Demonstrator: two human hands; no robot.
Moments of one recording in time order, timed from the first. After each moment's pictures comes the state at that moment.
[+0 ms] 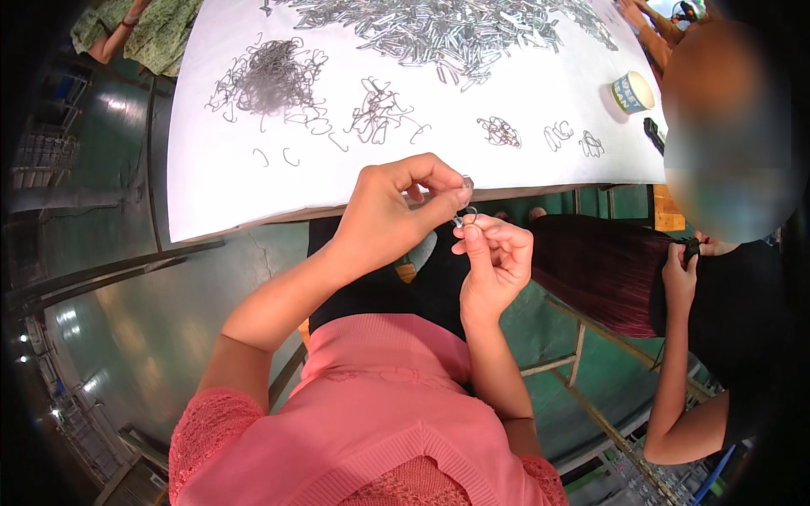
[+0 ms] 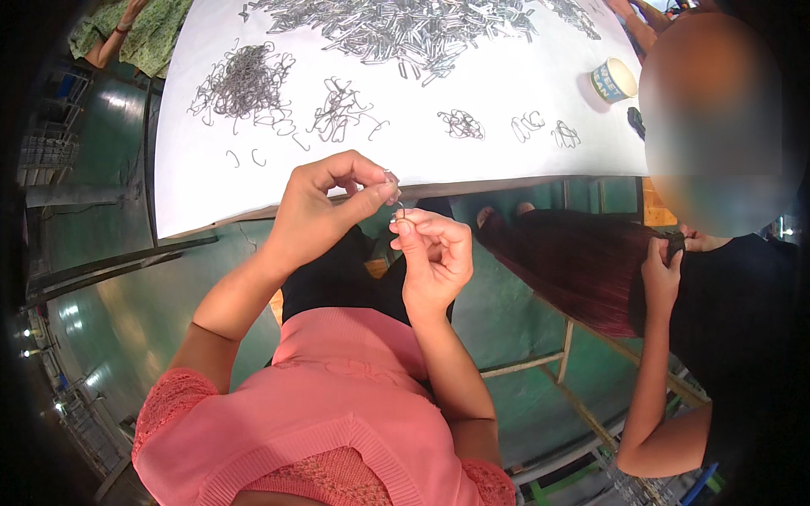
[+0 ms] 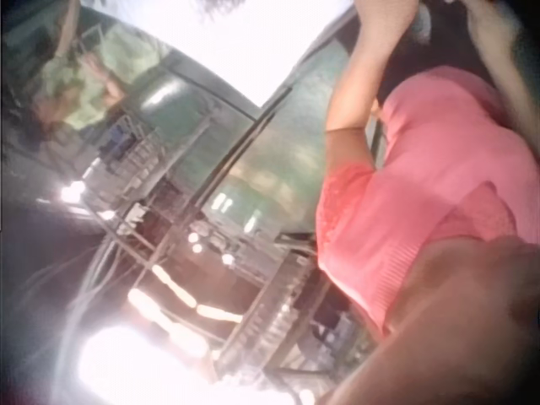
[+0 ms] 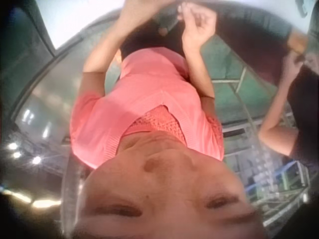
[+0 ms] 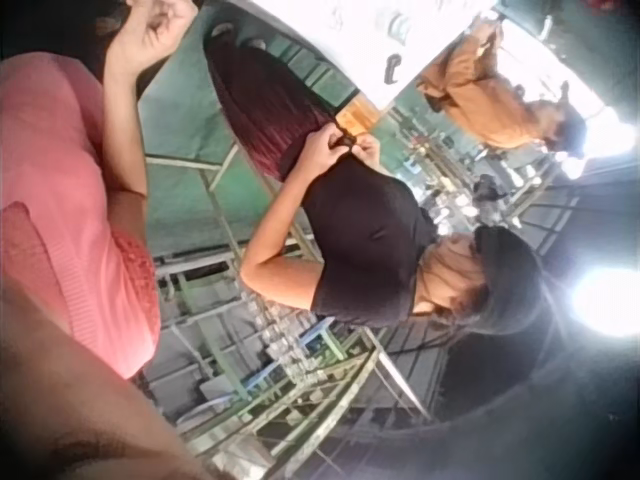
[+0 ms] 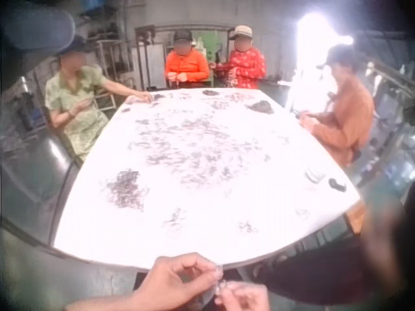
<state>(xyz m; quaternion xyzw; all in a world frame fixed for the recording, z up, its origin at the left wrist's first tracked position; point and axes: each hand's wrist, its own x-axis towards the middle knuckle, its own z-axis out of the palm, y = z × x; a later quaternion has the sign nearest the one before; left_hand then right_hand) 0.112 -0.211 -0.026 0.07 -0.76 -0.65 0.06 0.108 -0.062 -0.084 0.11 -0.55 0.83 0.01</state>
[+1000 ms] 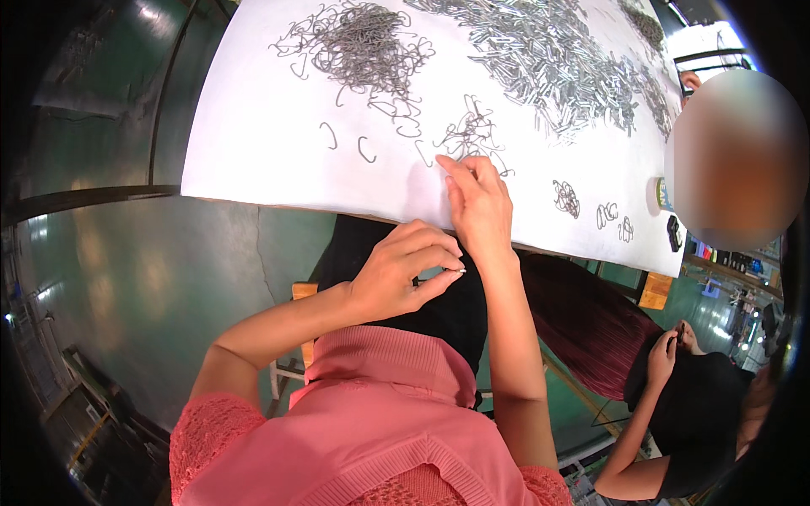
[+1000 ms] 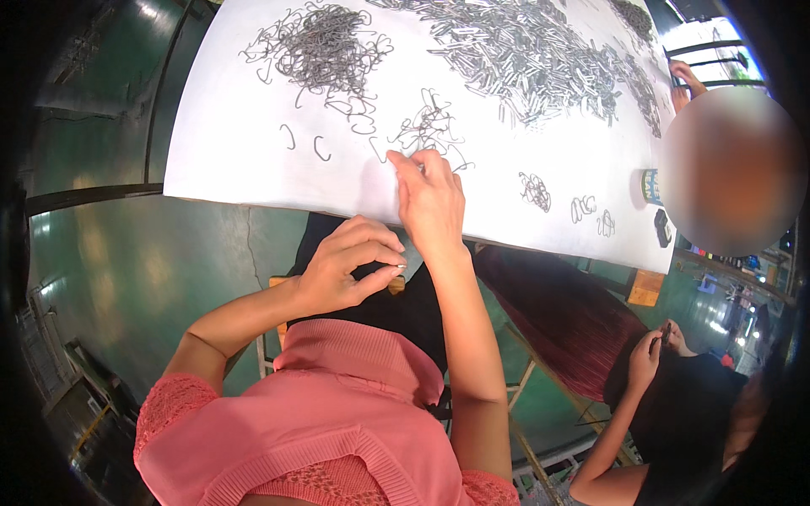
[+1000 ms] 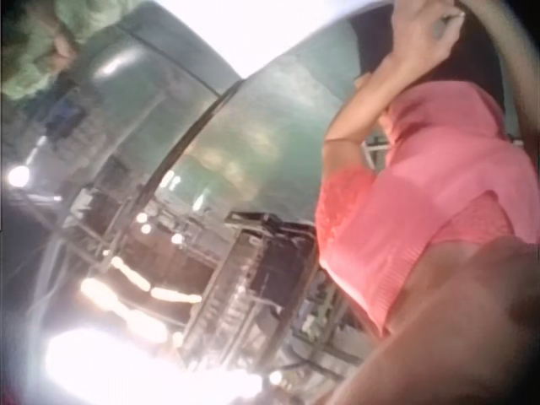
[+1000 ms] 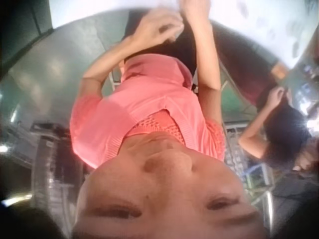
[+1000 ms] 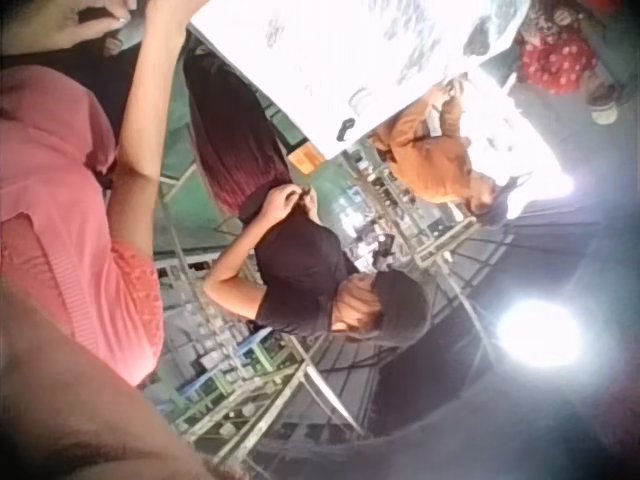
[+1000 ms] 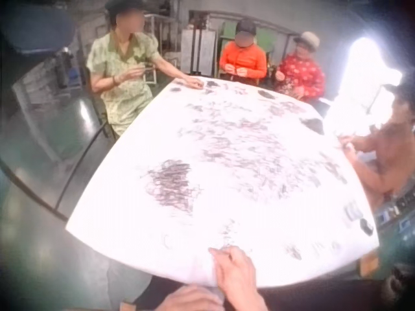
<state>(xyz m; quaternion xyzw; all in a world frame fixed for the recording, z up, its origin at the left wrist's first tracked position) 0.182 -0.258 -0.105 0.01 -0.81 -0.55 0.23 0.038 -0.182 -0.117 0.45 -0.84 0.30 0.00</state>
